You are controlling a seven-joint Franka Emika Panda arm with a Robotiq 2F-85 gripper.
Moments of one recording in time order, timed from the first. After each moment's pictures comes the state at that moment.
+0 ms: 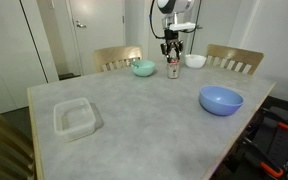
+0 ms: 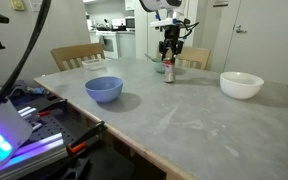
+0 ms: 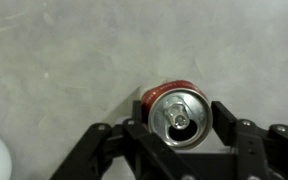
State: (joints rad) arm -0.08 0.74 -0.07 -1.42 -0.04 1.93 0.09
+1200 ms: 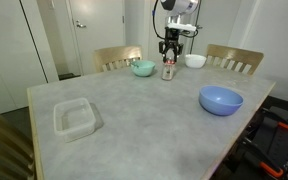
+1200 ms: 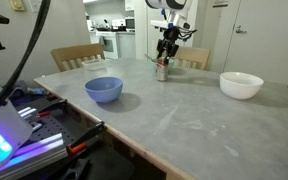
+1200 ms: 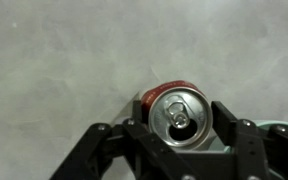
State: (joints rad) arm -0.13 0.73 -0.04 -1.44 0.19 1.93 0.12
